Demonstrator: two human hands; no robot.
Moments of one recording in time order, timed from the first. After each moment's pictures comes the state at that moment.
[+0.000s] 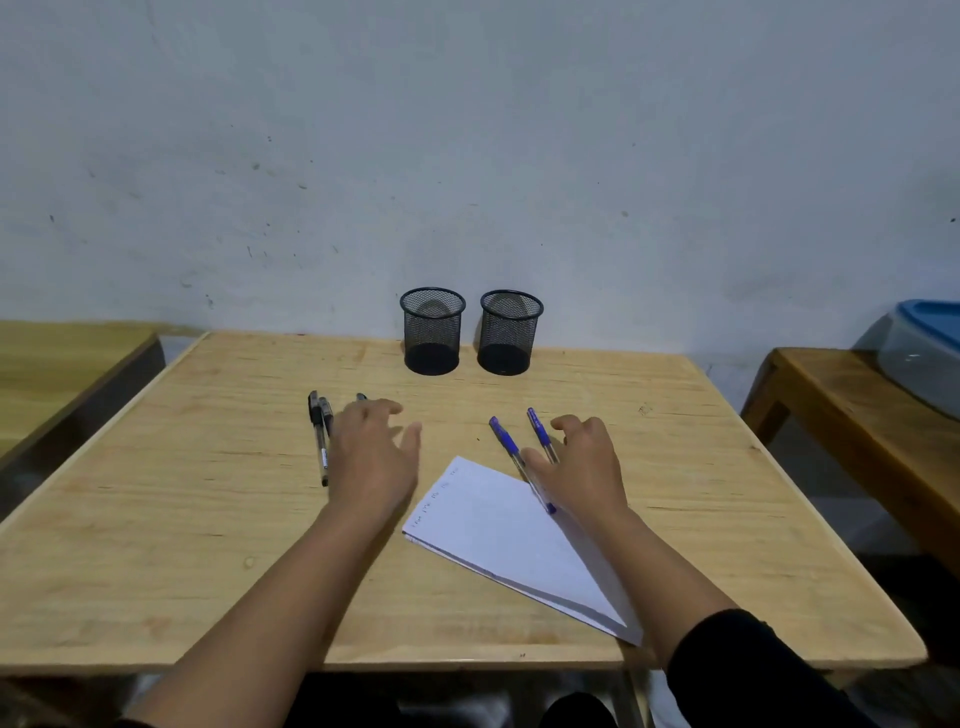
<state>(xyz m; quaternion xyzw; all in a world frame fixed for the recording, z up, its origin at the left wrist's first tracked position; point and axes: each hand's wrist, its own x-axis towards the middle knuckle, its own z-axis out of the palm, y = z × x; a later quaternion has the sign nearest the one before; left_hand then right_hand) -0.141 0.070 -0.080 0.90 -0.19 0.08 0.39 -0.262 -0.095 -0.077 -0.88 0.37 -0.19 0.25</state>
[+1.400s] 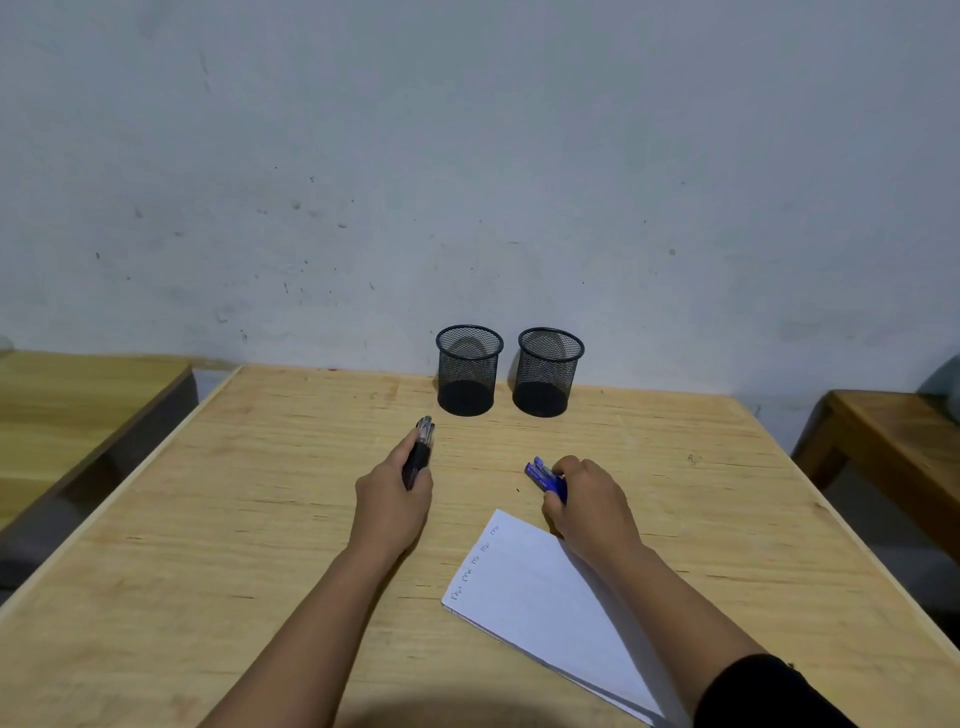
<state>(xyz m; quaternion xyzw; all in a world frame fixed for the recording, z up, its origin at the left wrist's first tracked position) -0.110 0.079 -0.086 0.84 -0.20 -0.03 0.50 -0.216 -0.097 -0.089 -0.93 0.29 -0.13 0.17</state>
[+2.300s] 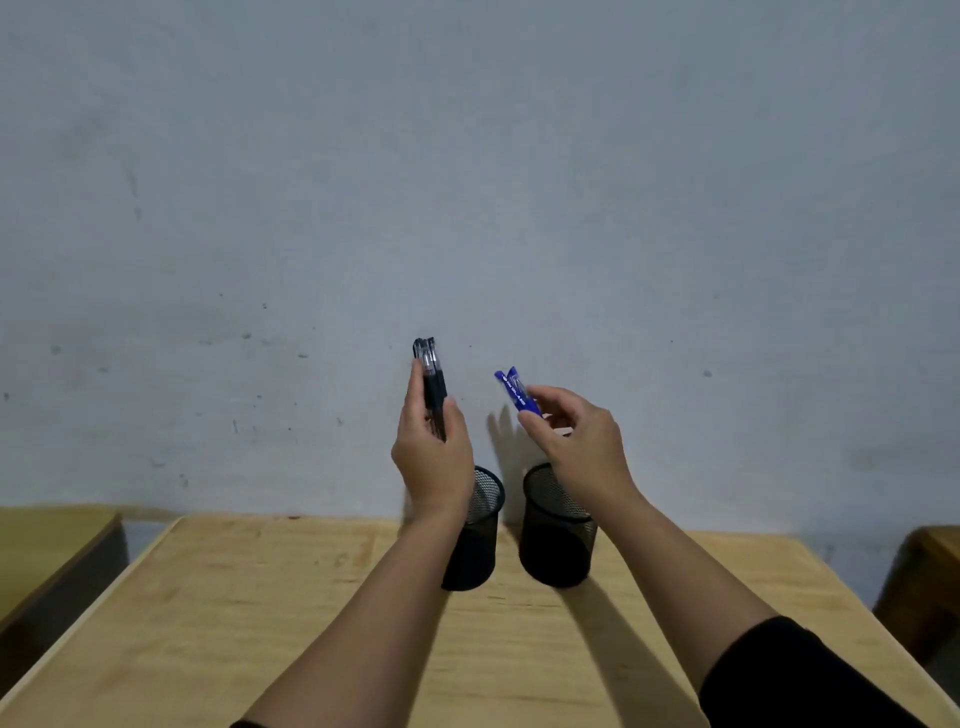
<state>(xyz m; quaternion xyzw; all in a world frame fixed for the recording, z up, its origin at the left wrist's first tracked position) 0.018 -0.082 0.012 0.64 -0.15 0.16 0.74 -0.062 -0.183 0.034 -0.80 0.14 -0.37 0.46</state>
